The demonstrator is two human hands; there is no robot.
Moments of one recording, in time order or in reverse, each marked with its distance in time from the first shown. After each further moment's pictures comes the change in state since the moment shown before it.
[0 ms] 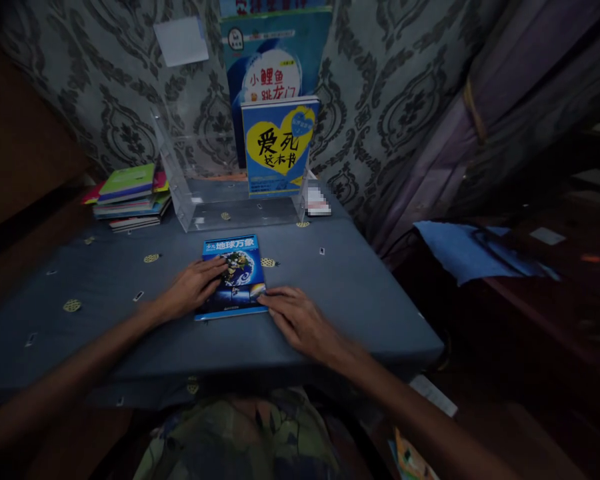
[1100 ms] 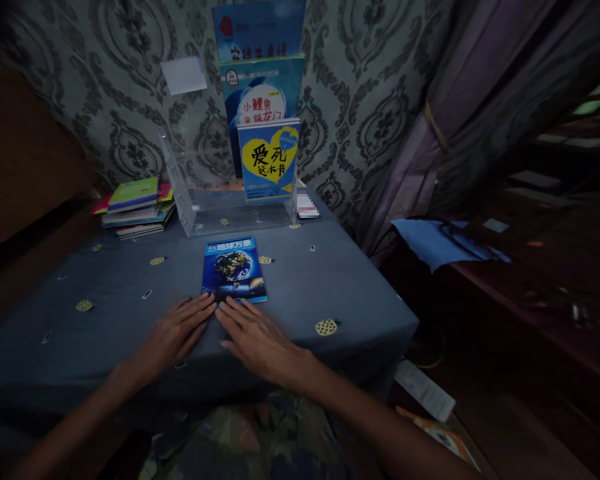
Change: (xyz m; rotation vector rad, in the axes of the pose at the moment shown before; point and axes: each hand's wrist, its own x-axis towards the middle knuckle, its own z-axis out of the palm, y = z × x) left_hand -0.100 0.034 0.014 0.003 0.242 0.150; right_hand 0.011 -0.073 0.049 -0.133 -0.265 -0.035
